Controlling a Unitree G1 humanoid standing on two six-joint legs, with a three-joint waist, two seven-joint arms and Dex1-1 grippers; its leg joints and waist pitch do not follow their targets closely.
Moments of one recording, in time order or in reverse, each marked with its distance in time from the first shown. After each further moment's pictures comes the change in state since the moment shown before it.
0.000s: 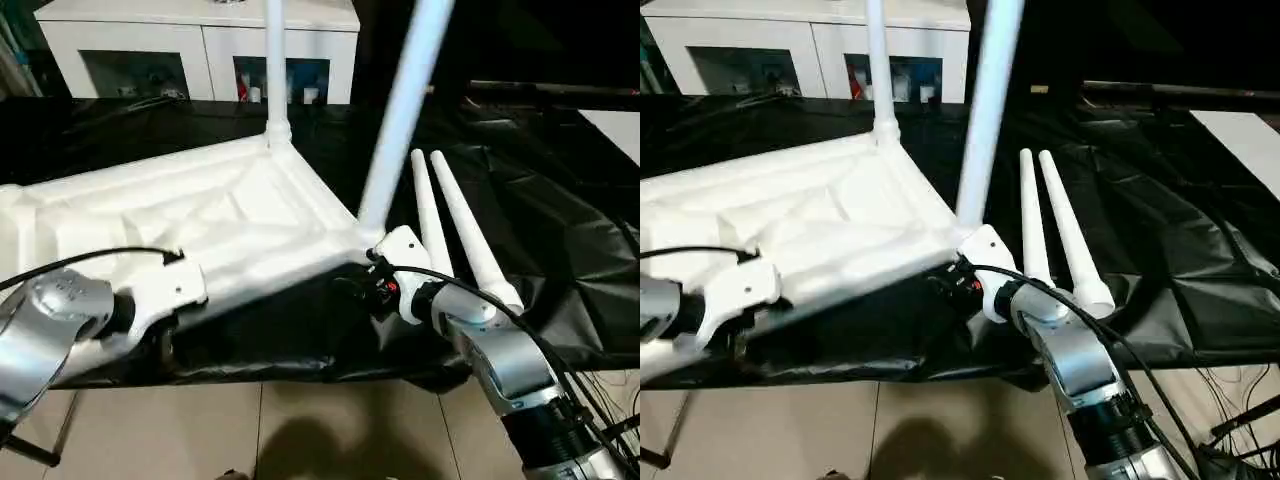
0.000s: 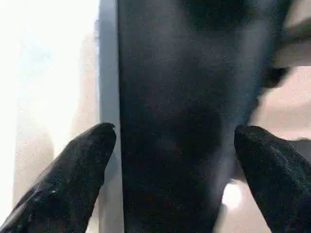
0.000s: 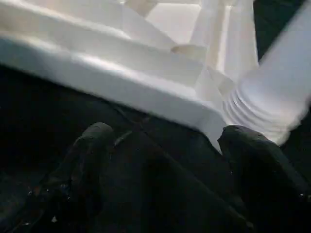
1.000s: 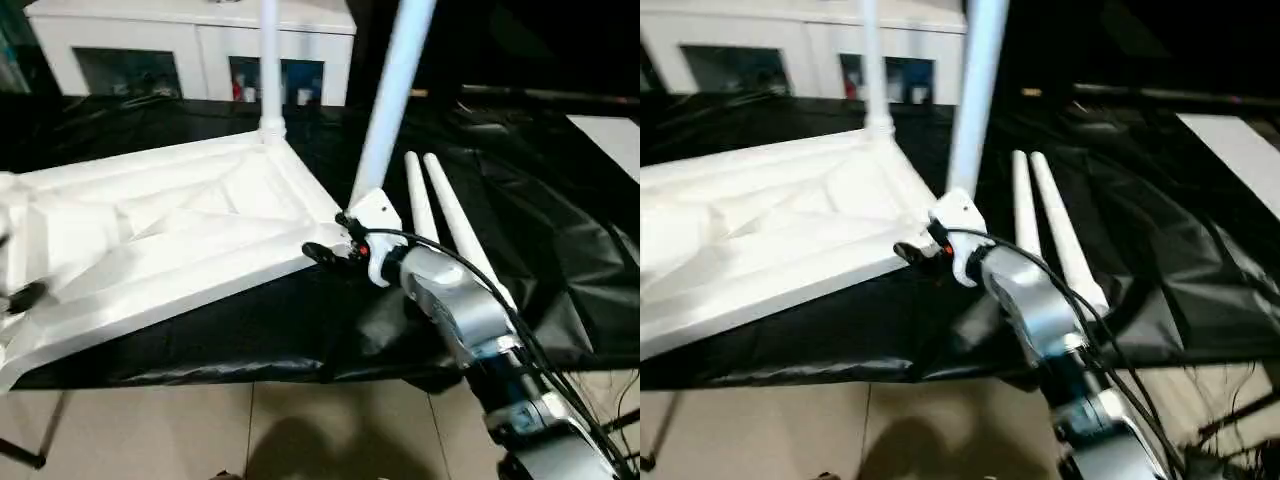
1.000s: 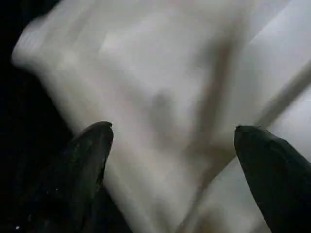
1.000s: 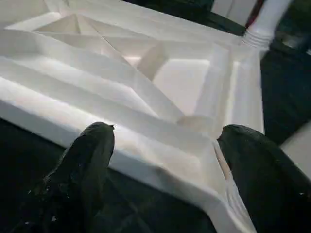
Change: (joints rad) left arm 0.225 0.076 0.584 0.225 0.008 0.072 0.380; right arm -0.243 0.126 -0.014 0.309 0.028 -0.186 0.020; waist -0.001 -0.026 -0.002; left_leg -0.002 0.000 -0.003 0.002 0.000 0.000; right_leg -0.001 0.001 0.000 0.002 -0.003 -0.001
